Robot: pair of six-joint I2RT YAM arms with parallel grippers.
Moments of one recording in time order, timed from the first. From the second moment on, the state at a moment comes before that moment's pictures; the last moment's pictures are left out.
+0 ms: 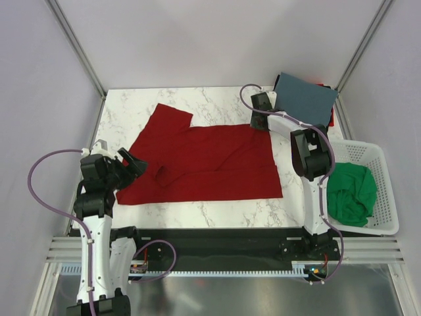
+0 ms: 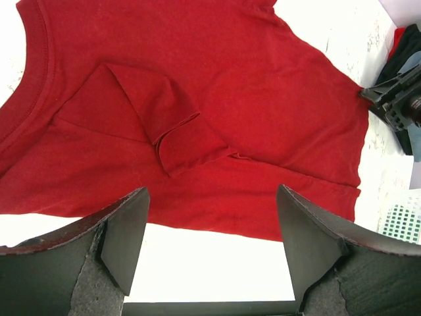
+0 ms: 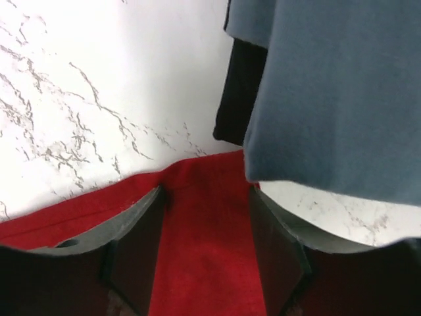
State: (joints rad) left arm 0.20 0.64 0.73 -0.70 0.27 -0.53; right arm 0.30 2.24 1.68 -0.32 0.39 0.40
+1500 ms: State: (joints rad) left arm 0.06 2.55 2.24 -0.43 0.15 -0.53; right arm 0.32 2.17 1.49 -0.09 0.28 0.39
